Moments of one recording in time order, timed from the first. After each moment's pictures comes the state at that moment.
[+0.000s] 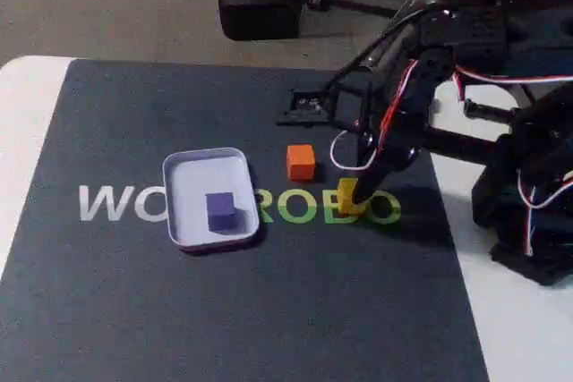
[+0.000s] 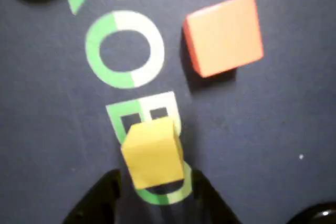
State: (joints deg) arm 23.8 116.3 138.9 60.5 -98.1
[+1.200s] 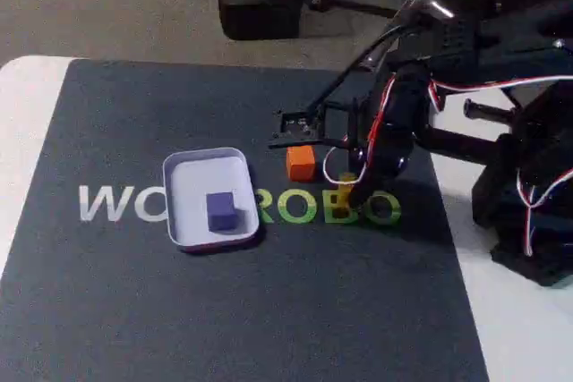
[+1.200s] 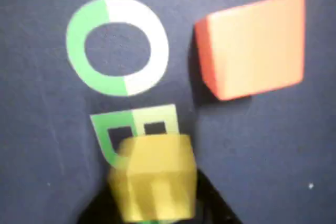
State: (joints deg) arm 24.3 107.5 138.9 54.1 -103.6
